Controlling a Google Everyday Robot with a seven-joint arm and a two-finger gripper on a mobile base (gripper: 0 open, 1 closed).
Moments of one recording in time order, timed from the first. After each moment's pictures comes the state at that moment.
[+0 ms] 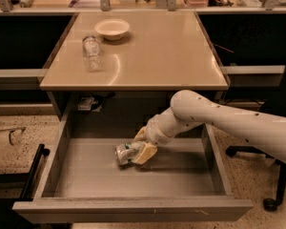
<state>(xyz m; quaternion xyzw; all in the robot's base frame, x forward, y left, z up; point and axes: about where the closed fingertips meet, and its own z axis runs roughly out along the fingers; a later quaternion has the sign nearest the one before) 0.547 0.012 0.606 -0.69 0.64 0.21 0.26</state>
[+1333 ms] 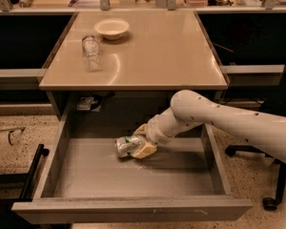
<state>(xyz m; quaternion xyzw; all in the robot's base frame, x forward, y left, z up) 0.547 0.012 0.606 -0.69 0.64 0.21 0.26</state>
